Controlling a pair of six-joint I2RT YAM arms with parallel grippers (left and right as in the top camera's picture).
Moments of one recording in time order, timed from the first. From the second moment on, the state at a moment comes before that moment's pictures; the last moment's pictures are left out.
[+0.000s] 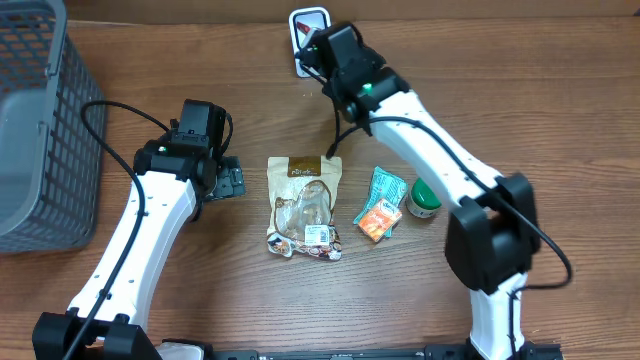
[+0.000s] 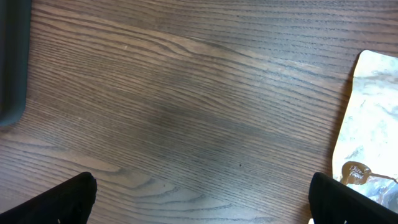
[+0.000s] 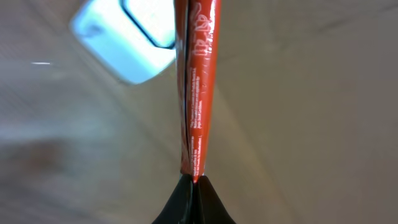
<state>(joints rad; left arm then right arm) -0.16 1.49 1.17 -0.99 -0.27 -0.39 0.53 2.13 1.85 -0.50 0.51 -0.66</state>
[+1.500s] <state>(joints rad) -0.16 1.49 1.17 -0.99 -0.27 -0.39 0.51 2.44 1.86 0.01 0.81 -0.98</state>
